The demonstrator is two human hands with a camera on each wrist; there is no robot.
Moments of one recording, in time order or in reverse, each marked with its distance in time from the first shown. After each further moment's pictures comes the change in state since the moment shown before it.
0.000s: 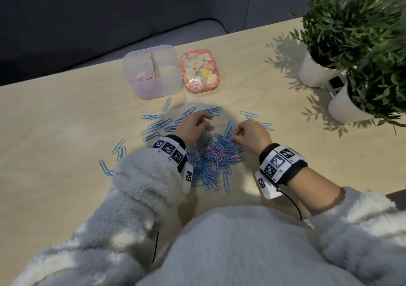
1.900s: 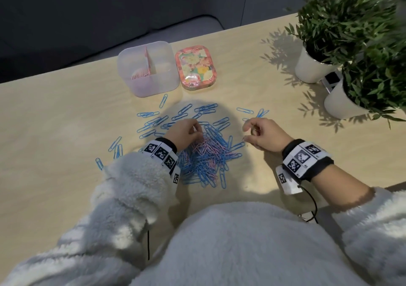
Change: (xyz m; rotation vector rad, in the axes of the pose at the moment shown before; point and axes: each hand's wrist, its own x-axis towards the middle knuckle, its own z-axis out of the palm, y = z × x) left_hand -0.016 -0.011 -0.006 0.337 -0.069 -0.007; right_hand -0.001 0.051 -0.022 0.132 -0.107 -0.195
